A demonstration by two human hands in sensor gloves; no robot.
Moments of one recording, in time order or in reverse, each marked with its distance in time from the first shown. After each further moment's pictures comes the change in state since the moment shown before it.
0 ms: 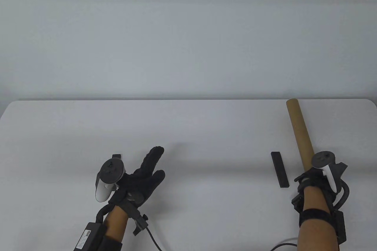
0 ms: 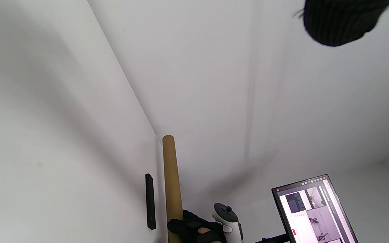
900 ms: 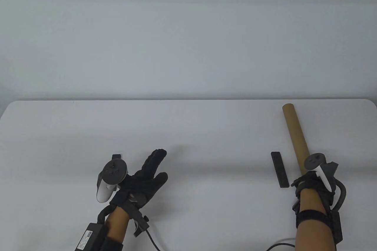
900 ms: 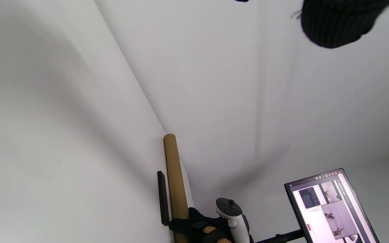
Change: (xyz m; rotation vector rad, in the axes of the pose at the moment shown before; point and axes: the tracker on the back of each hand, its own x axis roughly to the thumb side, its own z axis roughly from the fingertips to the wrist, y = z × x) left_hand -0.003 -0.004 -0.001 -0.012 0.033 -0.043; right_hand 0.000 0.015 -0.003 0.043 -0.022 0.150
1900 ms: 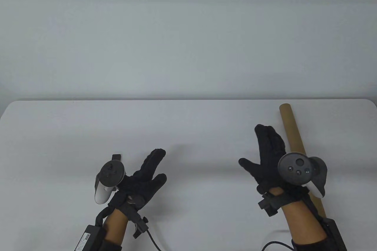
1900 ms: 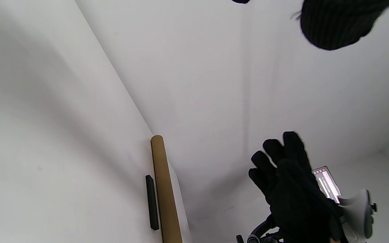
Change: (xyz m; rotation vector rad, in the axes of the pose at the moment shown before) left_hand 0.007 0.002 0.007 0.019 -0.061 -0.014; right_hand 0.116 -0.098 0.222 -0.313 -1.163 -0.397
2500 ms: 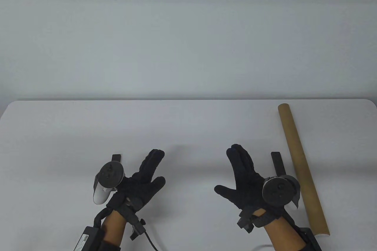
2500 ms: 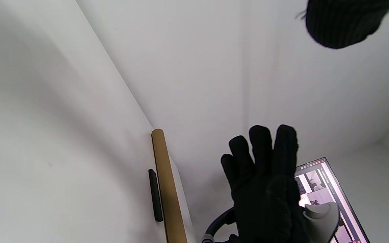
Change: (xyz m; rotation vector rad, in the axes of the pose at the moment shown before) left_hand -0.002 0.000 0.003 -0.032 -0.004 -0.012; right_hand -0.022 0.074 0.023 0.052 -0.177 -0.260
